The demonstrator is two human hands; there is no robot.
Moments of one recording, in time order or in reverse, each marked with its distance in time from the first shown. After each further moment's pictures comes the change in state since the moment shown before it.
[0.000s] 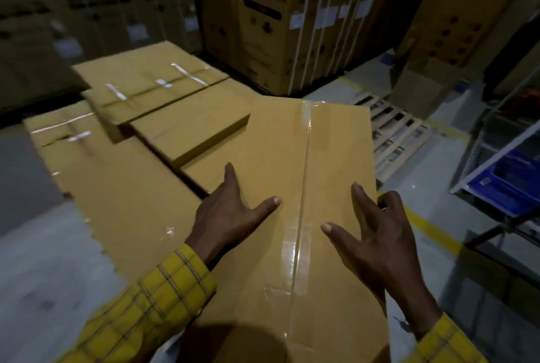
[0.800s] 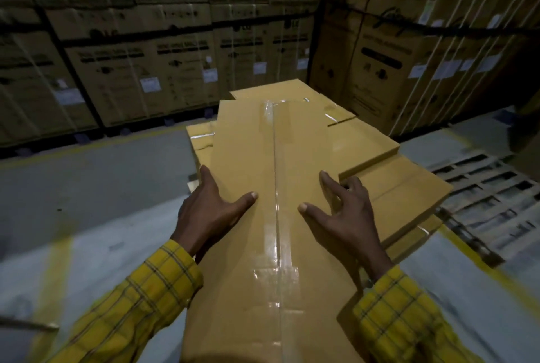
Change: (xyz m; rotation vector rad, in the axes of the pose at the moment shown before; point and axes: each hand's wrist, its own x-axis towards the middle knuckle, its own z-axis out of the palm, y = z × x) left_hand -0.073 -0.290 -0.296 0.031 0.386 -0.240; right_hand -0.008 -0.356 0.204 0.233 -0.224 -0.317
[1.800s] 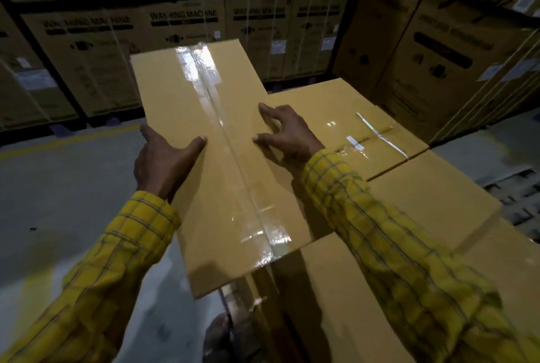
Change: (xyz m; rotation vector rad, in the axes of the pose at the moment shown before) left_hand 0.516 -0.149 -0.085 -0.164 0.329 -0.248; right_hand 0.549 -0.163 0.287 0.089 -0.384 -0.121
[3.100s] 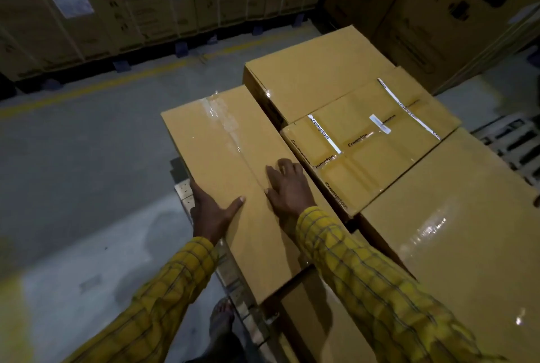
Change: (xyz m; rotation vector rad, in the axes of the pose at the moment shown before) left_hand 0.069 -0.136 0.234 -0.125 -0.503 -0.218; right_hand 0.079 0.188 0.169 -0.455 -0.053 0.130
